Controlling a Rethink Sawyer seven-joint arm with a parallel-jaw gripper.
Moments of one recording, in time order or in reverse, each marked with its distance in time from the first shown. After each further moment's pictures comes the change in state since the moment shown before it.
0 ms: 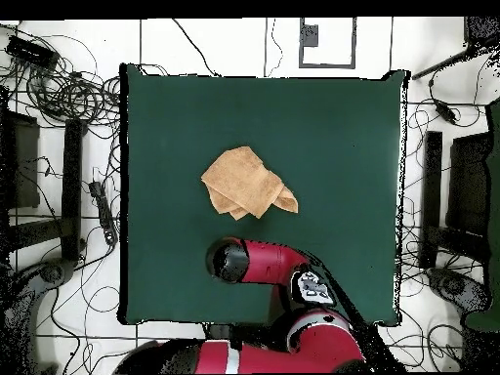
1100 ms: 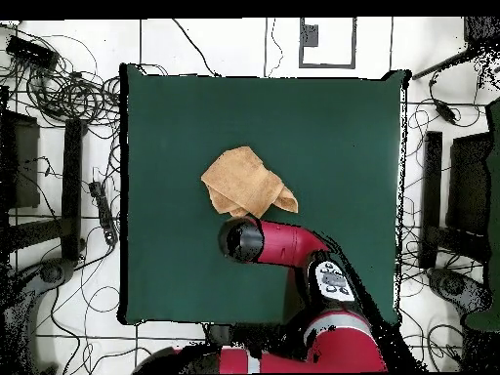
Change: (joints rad) arm -0.037 -0.033 0.002 -0.103 -0.004 0.042 0.000
